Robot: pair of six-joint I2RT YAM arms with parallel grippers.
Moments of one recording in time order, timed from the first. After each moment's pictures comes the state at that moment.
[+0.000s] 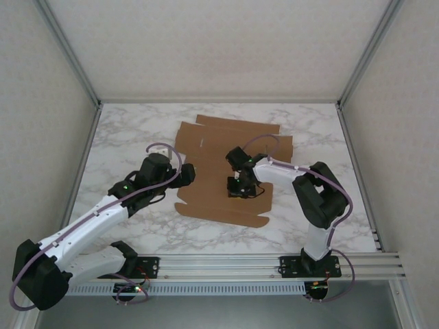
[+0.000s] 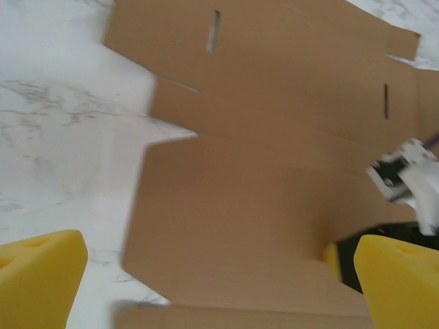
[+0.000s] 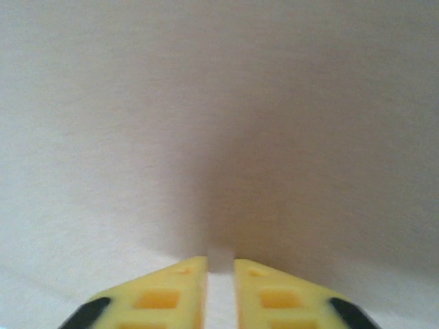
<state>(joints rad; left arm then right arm) -0.57 1.05 0.76 -0.40 -0.14 -0.66 0.72 1.84 1.13 -0.59 -0.27 0.69</state>
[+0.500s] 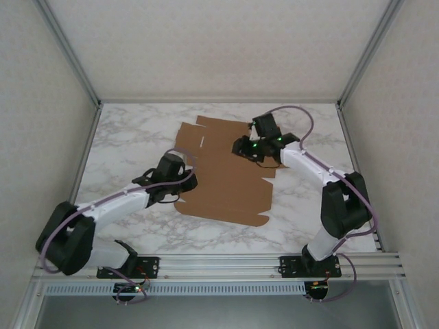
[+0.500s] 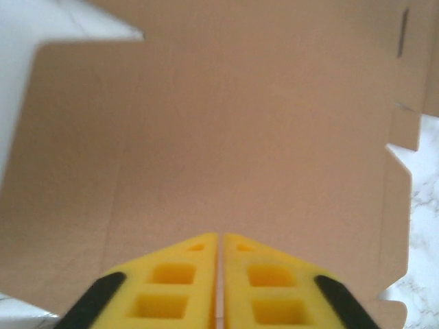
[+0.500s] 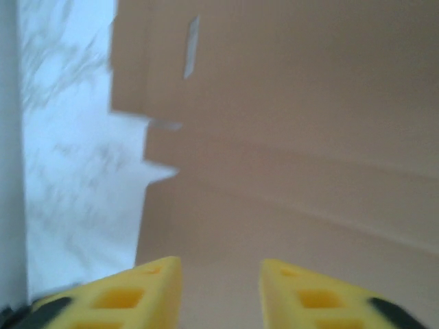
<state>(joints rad) -0.53 1.37 0.68 -0.14 0.13 -0.80 0.48 1.66 1.27 -0.52 -0.29 0.64</state>
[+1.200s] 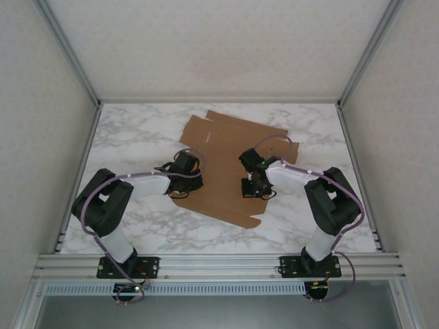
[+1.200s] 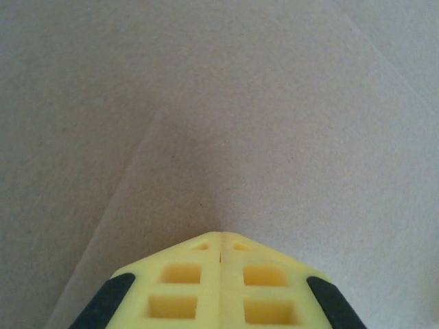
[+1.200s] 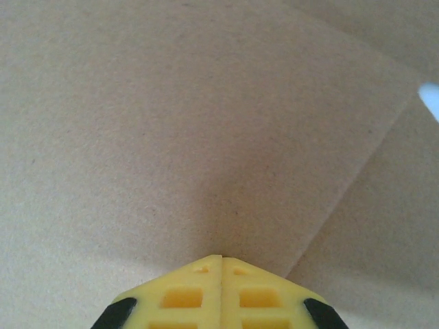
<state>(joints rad) -0.53 1.71 0.84 -0.14 0.06 -0.84 0.65 1.72 1.00 -0.65 -0.05 0.49</state>
